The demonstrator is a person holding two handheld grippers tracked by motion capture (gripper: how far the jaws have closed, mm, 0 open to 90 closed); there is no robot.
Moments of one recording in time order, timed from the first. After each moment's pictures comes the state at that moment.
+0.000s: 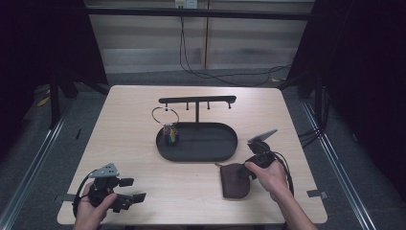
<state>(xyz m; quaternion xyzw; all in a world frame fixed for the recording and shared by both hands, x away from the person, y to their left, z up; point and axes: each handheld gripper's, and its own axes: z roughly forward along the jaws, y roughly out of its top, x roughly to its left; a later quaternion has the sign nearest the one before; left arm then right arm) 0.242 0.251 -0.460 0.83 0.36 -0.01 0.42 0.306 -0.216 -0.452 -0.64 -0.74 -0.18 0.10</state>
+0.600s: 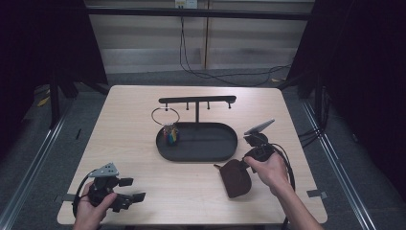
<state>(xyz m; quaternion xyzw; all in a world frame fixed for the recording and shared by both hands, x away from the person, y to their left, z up) 0.243 0.253 -0.461 0.83 0.37 -0.01 0.42 0.308 -0.201 -0.412 -0.61 -0.77 -0.17 0.05</state>
